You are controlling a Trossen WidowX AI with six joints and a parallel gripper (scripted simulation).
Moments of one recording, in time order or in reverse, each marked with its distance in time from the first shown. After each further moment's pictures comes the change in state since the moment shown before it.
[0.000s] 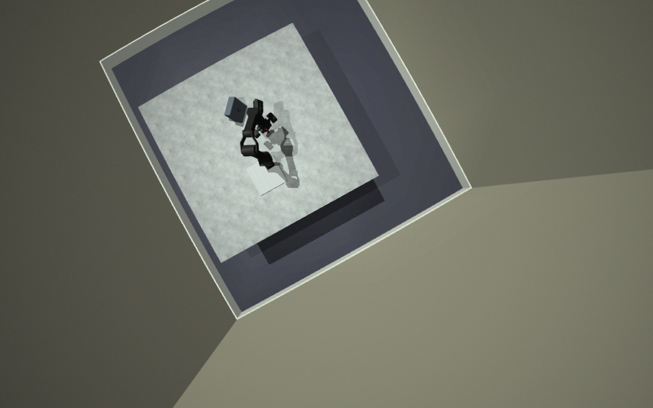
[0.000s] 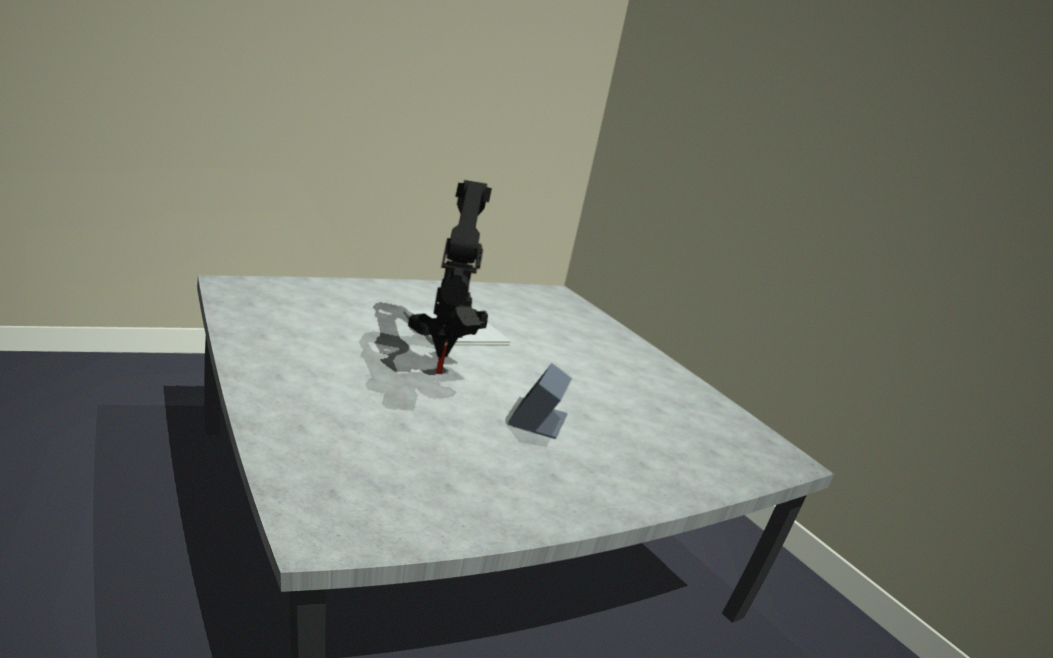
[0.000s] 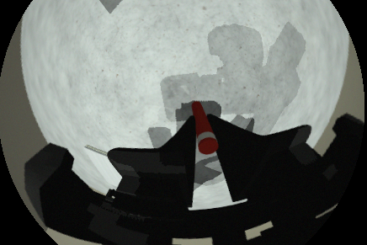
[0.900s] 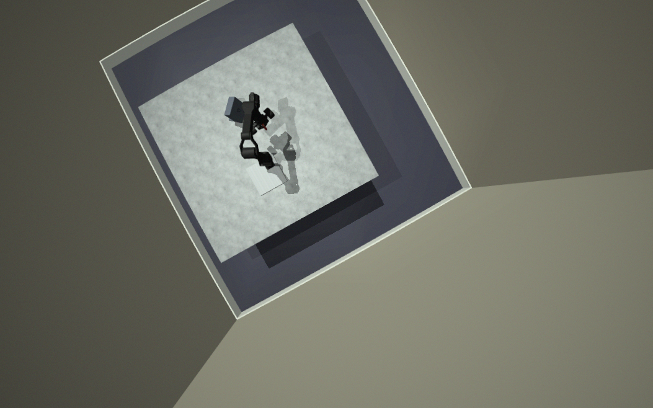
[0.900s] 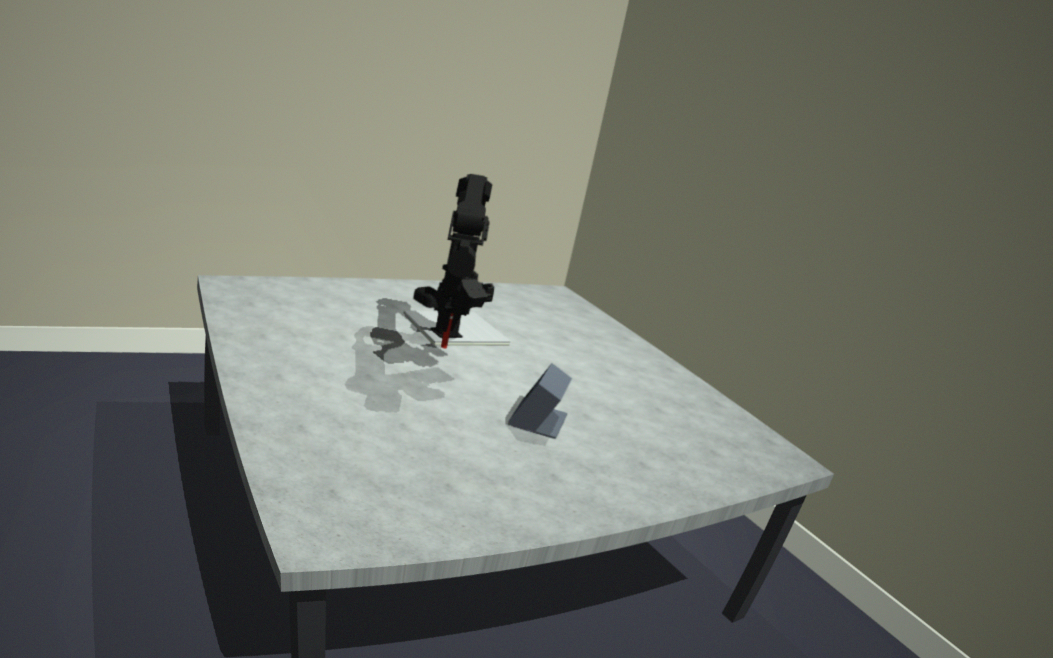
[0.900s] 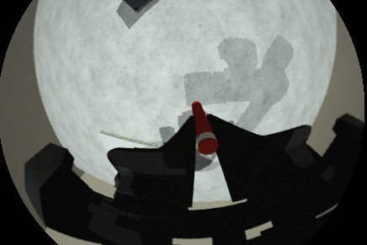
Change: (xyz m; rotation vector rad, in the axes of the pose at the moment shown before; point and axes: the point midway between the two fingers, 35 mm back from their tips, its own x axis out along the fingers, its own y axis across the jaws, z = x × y) arm -0.063 0.001 0.000 -0.007 0.010 0.009
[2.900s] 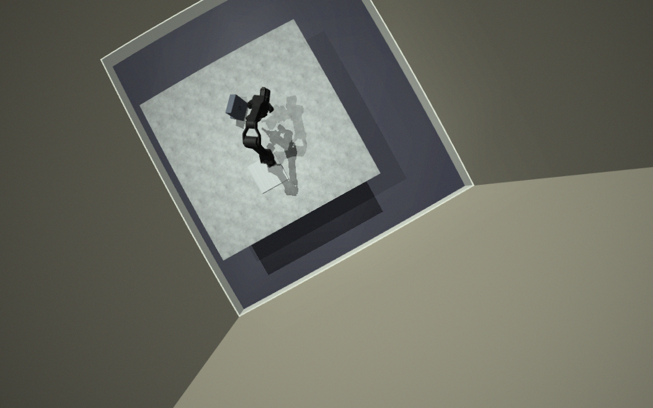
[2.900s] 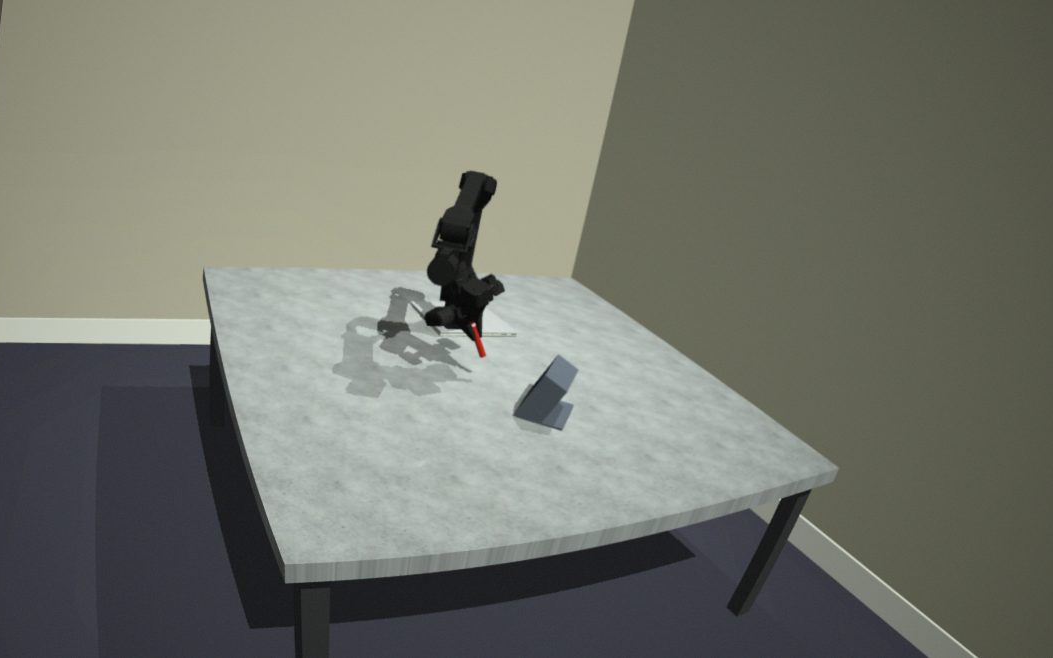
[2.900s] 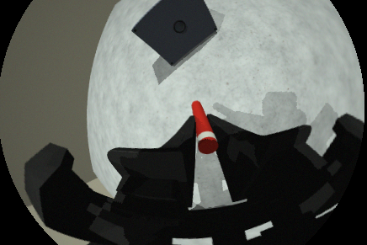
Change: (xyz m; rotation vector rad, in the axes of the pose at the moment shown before) arm 0.015 -0.002 0.061 -0.019 -0.393 0.331
